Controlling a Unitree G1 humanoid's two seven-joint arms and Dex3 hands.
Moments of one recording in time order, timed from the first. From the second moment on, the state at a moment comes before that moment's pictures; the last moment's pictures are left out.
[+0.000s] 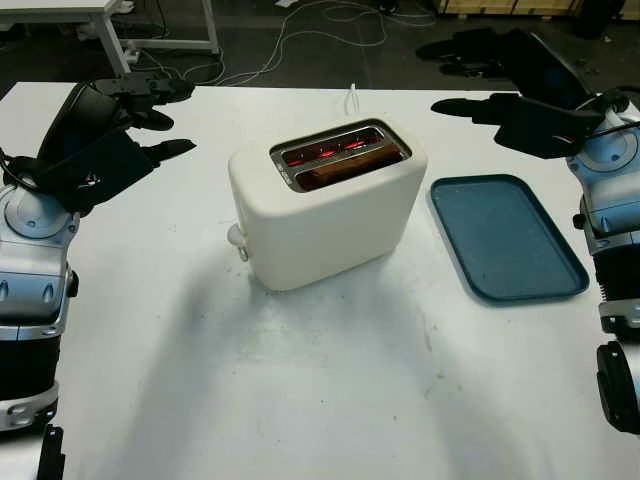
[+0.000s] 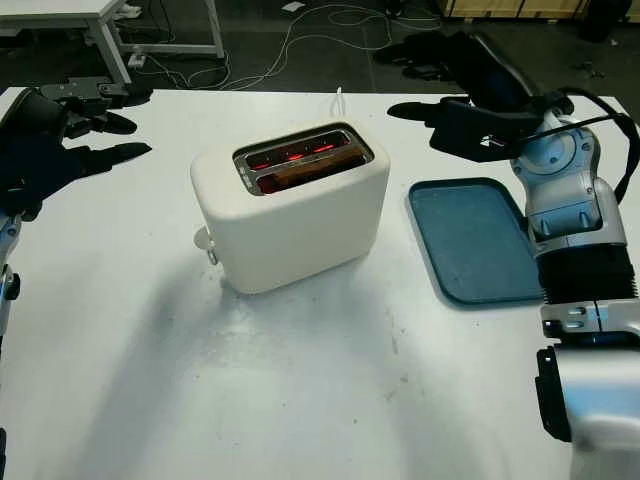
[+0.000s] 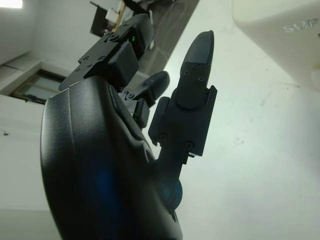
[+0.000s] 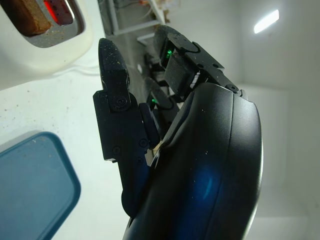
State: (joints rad) left arm -0.47 0.61 0.10 -0.13 0.15 0.26 -0.29; right arm -0.82 -0.62 0.05 0.40 -0.27 -0.17 0.37
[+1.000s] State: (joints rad) left arm -0.47 0.59 0.09 -0.15 0.14 0.28 -0.29; right arm -0.79 -0.62 0.05 0.37 -0.26 -0.18 0.39
